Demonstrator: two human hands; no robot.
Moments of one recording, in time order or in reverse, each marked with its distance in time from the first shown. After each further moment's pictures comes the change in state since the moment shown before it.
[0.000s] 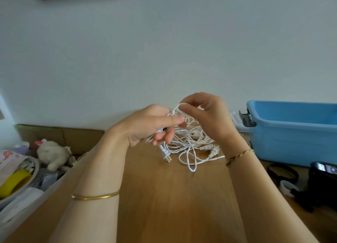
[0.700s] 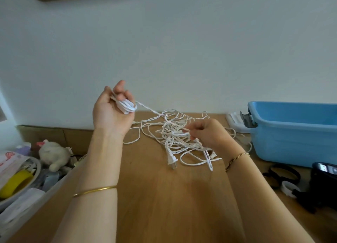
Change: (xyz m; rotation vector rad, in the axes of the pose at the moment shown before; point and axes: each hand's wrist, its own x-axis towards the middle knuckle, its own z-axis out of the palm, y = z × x) left_hand 0.006 -0.019 -0.042 -1.484 0.581 0.458; right_hand -0.014 0.036 0.007 -0.100 -0.201 0.521
